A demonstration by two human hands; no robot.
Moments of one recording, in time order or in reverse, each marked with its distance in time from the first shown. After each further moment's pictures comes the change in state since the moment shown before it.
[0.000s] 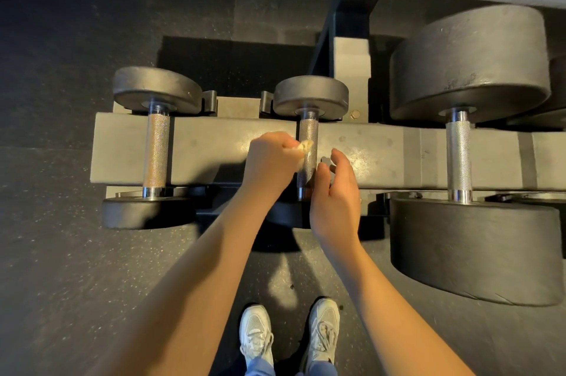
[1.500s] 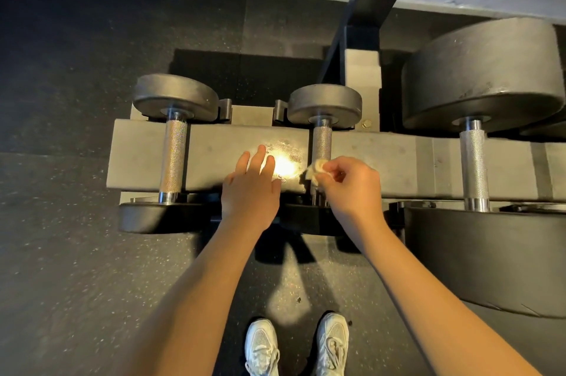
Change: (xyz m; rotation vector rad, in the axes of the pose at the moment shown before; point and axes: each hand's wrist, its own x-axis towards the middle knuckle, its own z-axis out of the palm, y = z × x) left_hand -0.026 -0.056 -0.022 0.720 -0.215 -0.022; right_hand 0.028 -0.013 -0.008 -0.159 -0.101 -0.096
